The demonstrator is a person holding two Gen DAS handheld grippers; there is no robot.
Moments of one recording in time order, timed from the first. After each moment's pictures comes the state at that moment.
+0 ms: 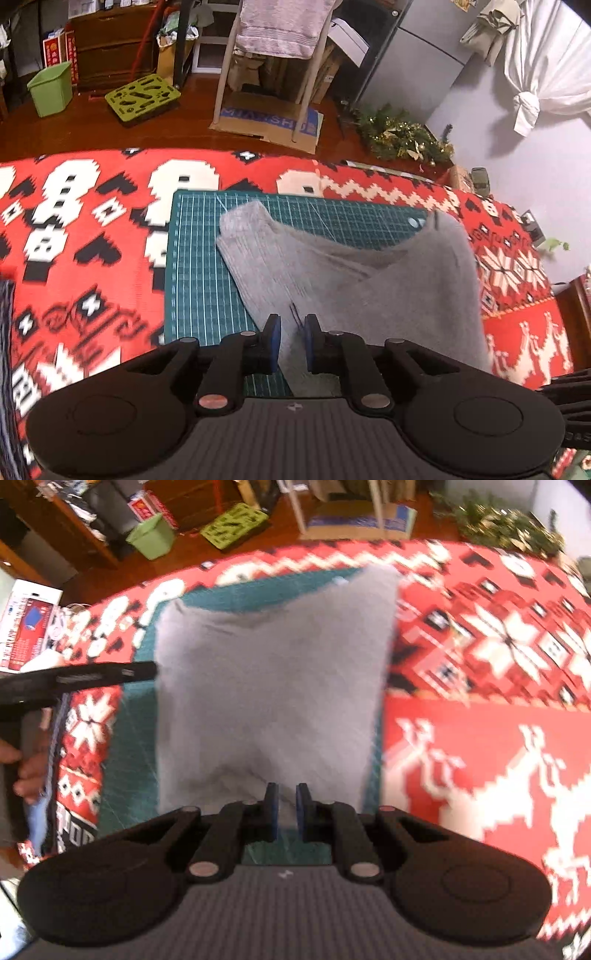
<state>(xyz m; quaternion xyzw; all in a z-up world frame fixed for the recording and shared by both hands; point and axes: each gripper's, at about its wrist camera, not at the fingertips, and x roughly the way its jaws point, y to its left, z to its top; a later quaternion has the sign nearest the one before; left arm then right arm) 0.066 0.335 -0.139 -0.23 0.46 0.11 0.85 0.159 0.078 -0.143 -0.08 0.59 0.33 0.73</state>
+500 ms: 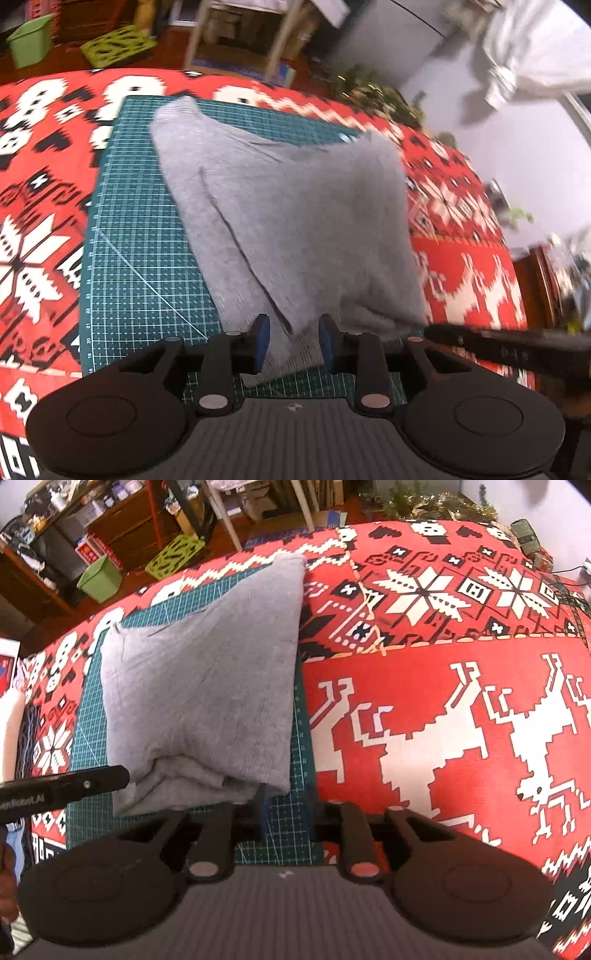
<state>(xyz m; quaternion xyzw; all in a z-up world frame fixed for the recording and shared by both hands) 0.037 0.268 -0.150 -0.28 0.49 0.08 0.82 0.147 0.034 -0.158 -0.03 0.57 0.26 0.78</state>
